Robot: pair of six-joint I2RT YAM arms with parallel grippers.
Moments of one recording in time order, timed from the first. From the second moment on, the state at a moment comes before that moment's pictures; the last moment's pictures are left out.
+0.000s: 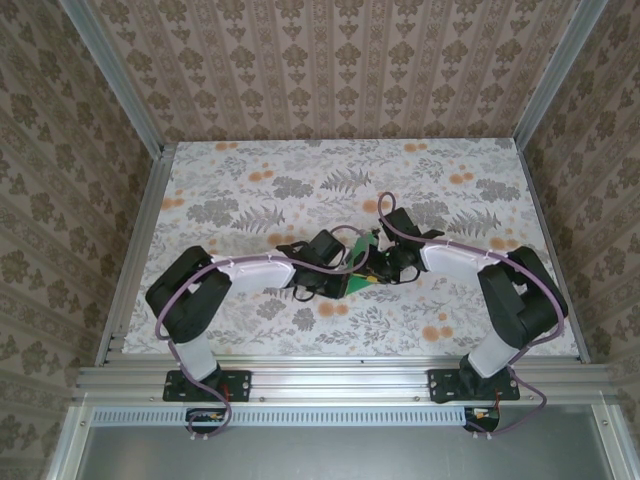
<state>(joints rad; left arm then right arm) -0.90 1.75 0.96 -0.29 0.27 -0.47 0.46 1.61 0.87 -0.34 -0.48 0.75</state>
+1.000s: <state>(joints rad) -0.84 1.79 0.88 -0.08 0.47 -0.58 0.44 1.71 0.86 -0.17 -0.58 0.77</state>
